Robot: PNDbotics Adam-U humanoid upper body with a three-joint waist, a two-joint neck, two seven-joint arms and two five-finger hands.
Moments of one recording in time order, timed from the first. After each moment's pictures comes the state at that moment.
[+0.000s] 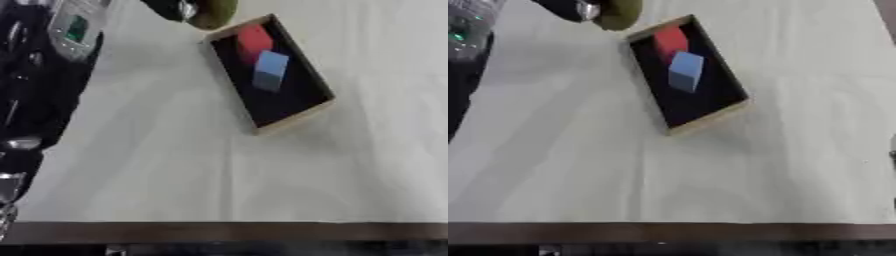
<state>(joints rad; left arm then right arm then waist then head) -1.13 0.25 -0.28 -1.44 -0.91 0.06 -0.77 -0.24 -0.41 -0.12 -1.99 -0.05 -0.21 -0.27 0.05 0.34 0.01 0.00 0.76</state>
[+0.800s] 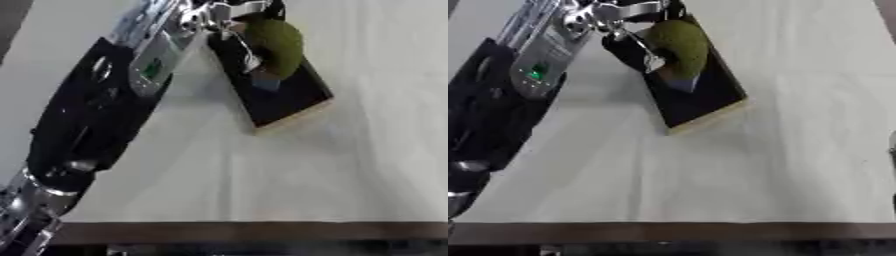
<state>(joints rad) -1.10 0.12 -0.41 -1.43 -0.93 0.01 -0.74 -0.25 -0.41 -0.12 -1.99 -0.05 -0.20 -0.27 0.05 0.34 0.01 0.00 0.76</state>
